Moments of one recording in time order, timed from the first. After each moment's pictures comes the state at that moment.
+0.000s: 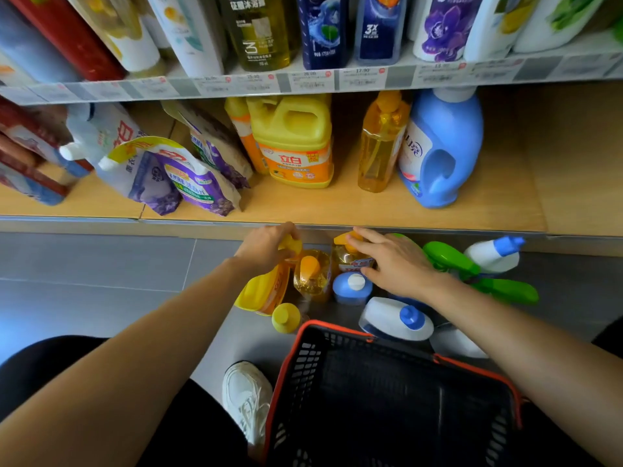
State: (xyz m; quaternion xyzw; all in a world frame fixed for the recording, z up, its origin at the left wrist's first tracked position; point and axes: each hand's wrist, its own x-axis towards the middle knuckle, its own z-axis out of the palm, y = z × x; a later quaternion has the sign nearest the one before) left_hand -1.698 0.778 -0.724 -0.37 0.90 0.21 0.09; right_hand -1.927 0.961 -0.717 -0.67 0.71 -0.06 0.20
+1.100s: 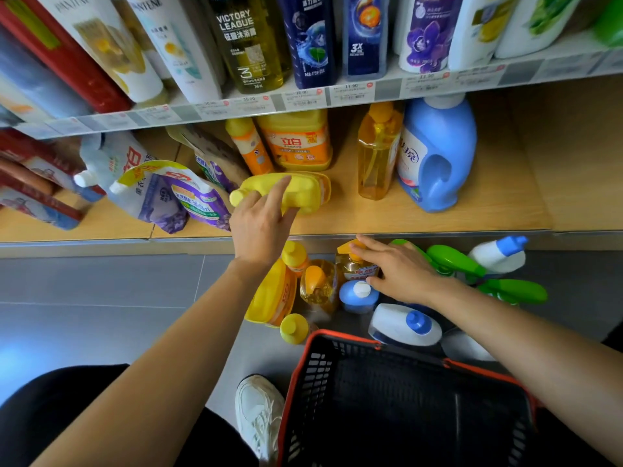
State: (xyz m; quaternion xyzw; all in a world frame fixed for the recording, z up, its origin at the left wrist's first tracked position) left_hand -1.722 0.789 -0.660 -0.34 0.89 -0.07 -0.30; right_hand -1.927 0.964 -0.718 -0.66 0.72 -0.05 0.22
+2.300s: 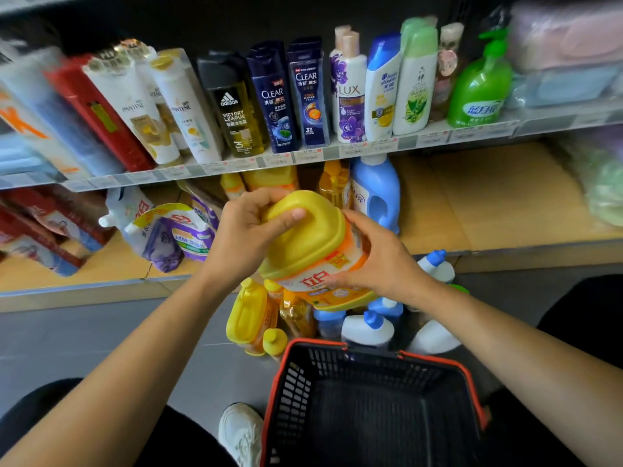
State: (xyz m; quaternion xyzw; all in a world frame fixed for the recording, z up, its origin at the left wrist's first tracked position) left_hand -1.711 0.906 -0.477 -0.23 0.82 0.42 -0.30; right_hand -1.899 1.038 -0.560 -0.54 0.63 -0.50 0.25
